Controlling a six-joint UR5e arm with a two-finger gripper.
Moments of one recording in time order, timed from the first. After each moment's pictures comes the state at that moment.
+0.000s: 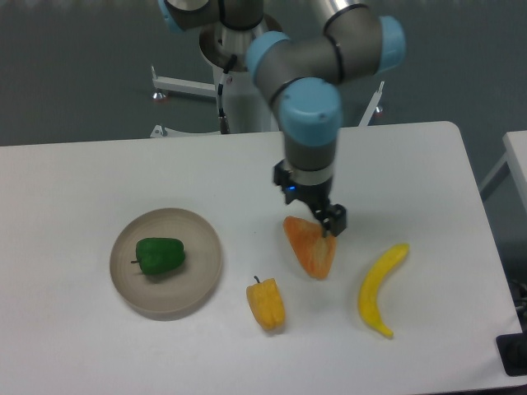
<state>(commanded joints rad) 2.34 -1.96 -1.40 -1.32 1.55 1.47</state>
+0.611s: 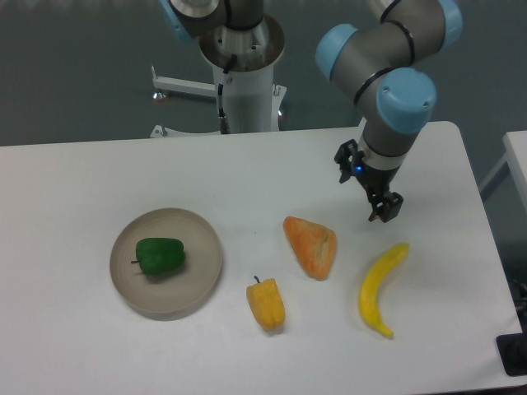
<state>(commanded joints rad) 2.44 -1.97 -1.41 -1.36 1.56 1.64</state>
